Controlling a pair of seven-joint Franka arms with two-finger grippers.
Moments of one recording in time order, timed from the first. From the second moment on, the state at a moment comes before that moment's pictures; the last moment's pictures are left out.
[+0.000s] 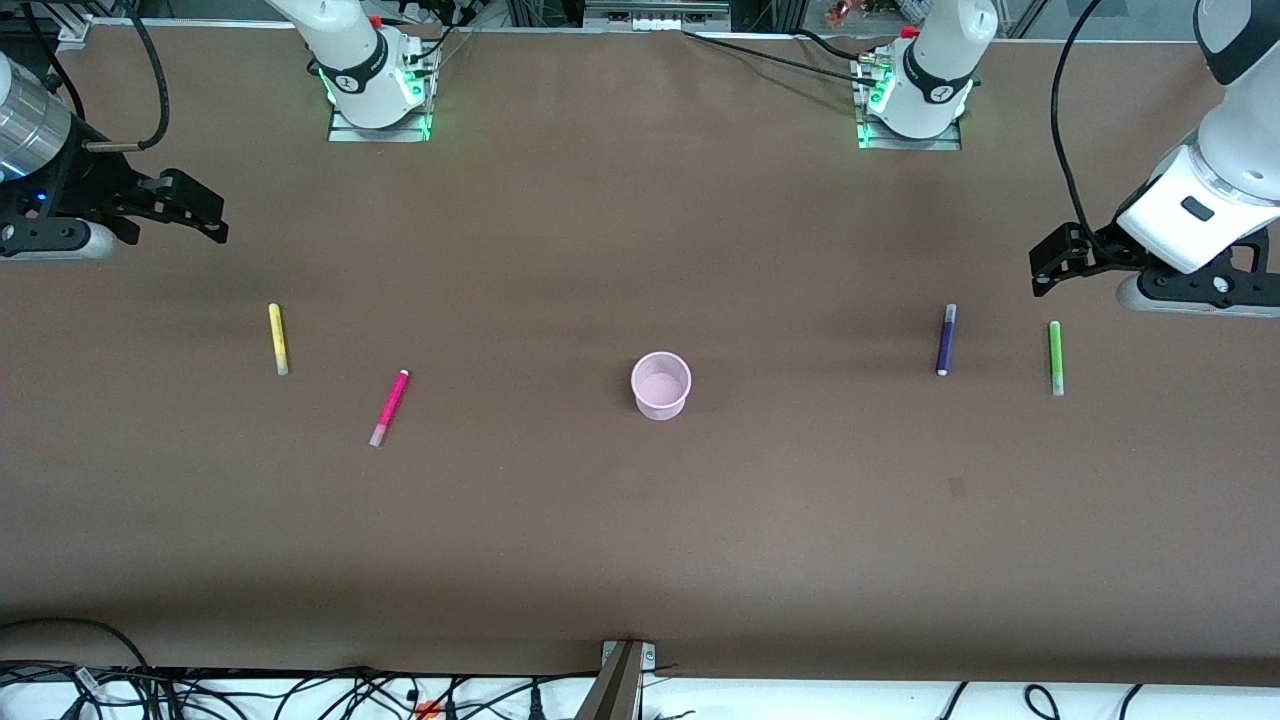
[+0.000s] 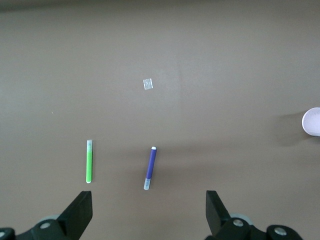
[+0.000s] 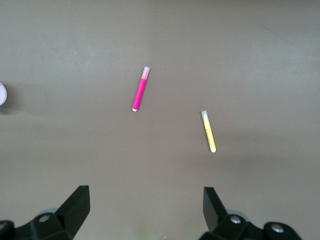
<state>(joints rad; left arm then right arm) -0.09 0.07 -0.02 -1.58 0.05 1.67 -0.05 0.04 0.02 0.06 -1.57 0.00 1.55 0.07</state>
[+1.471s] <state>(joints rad) -0.08 0.34 -0.05 -1.74 0.12 1.82 -0.04 0.04 0.02 0.06 -1.57 0.00 1.57 0.06</state>
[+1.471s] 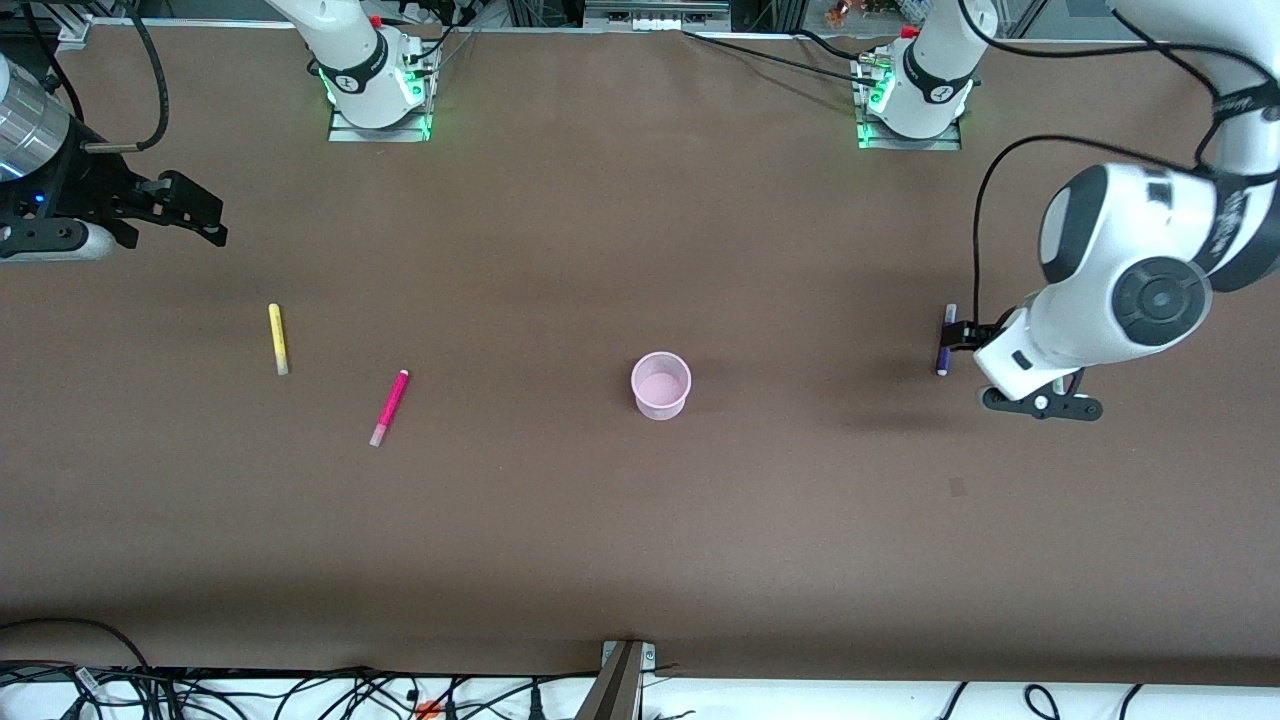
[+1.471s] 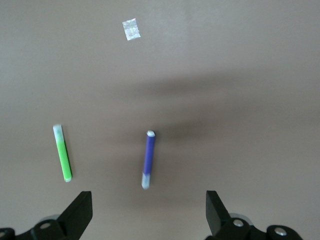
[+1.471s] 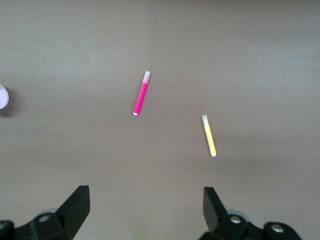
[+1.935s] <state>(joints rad) -0.05 0.36 -0.05 -2.08 0.16 2.26 0.11 0.04 0.02 0.06 -1.57 0.00 1.57 0.06</state>
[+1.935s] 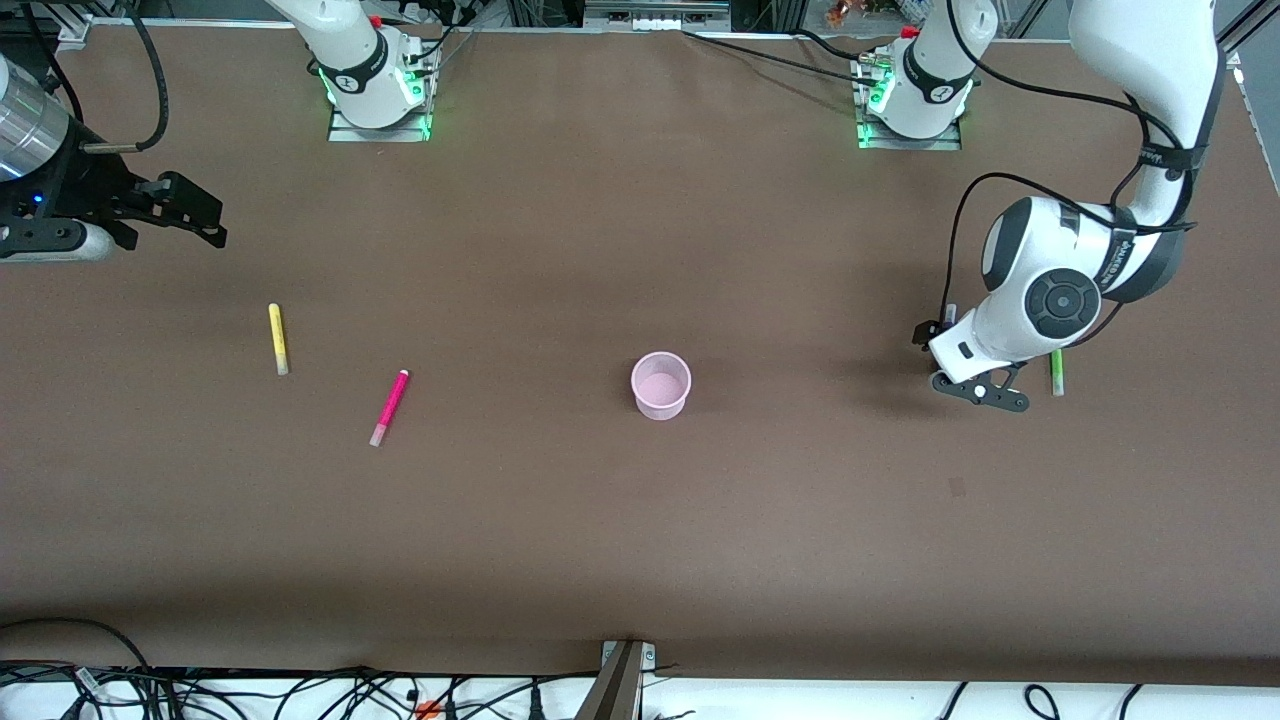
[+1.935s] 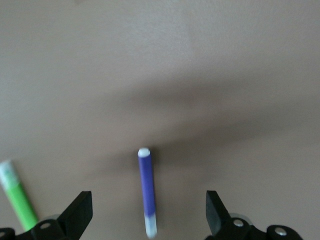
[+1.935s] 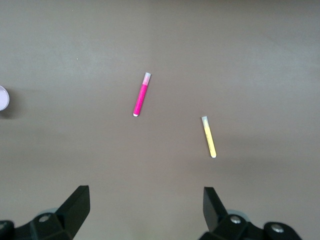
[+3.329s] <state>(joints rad) 0.00 0.44 -0.07 -2.02 0.16 2.22 0.20 0.04 0.02 0.06 -1.57 0.00 1.57 0.06</state>
